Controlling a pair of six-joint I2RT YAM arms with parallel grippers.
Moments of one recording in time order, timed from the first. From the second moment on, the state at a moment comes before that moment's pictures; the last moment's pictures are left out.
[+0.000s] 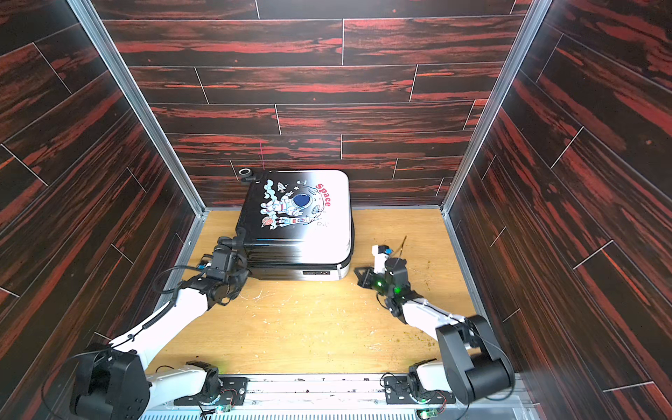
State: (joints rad) left arm -0.22 1.23 0.76 -0.51 -0.24 -1.26; right arm 0.35 1.34 0.47 0.37 -0.37 0.61
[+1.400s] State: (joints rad) left arm -0.21 1.16 0.76 -0.56 -0.13 -1.10; right arm 0.37 1.78 0.56 1.01 -0.84 0.93
